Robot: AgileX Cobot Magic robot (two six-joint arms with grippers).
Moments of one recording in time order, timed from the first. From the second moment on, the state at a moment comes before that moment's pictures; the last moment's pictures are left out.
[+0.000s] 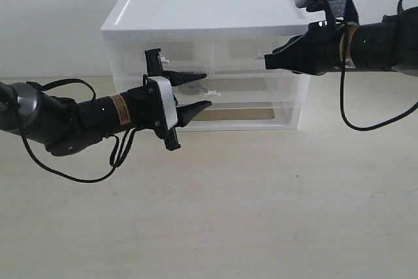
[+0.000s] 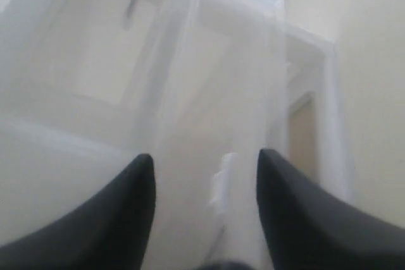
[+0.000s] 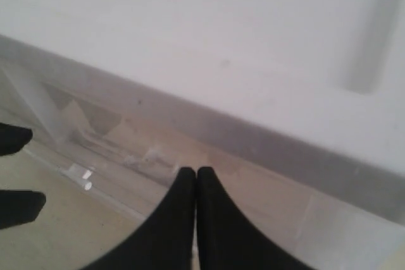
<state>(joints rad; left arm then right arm) -0.32 2.23 -1.17 0.86 -1.03 0.68 0.20 1.79 -1.11 -1.19 -0.38 1.12</state>
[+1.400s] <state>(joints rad) -0.38 2.27 -1.23 0.72 -0.87 1.10 0.20 1.79 -1.11 -1.18 -0.38 1.10</state>
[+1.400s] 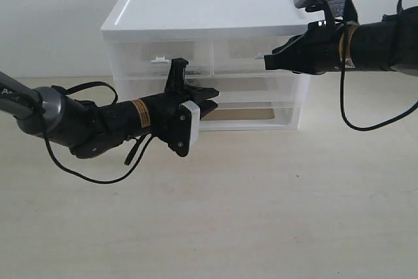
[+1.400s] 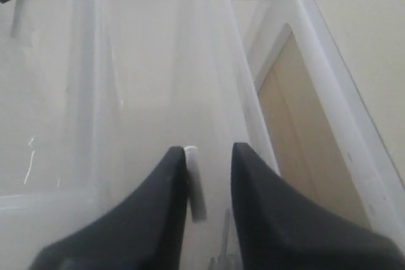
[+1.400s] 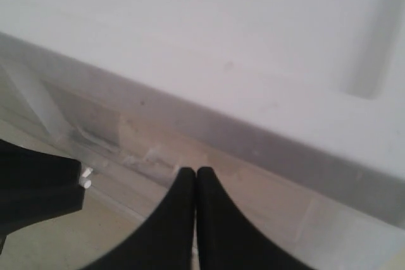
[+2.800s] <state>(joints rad) -0.52 2.16 -0.89 0.38 -1.10 1.37 0.20 1.79 -1.11 -1.18 -0.38 1.09</state>
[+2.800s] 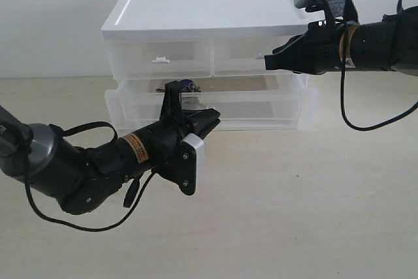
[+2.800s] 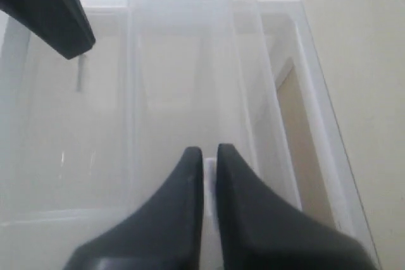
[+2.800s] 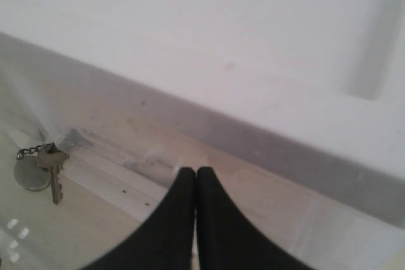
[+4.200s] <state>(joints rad) -0.65 2.07 -0.86 -0.04 -0.94 1.24 0.20 1.79 -1.11 -1.18 -0.38 1.09</state>
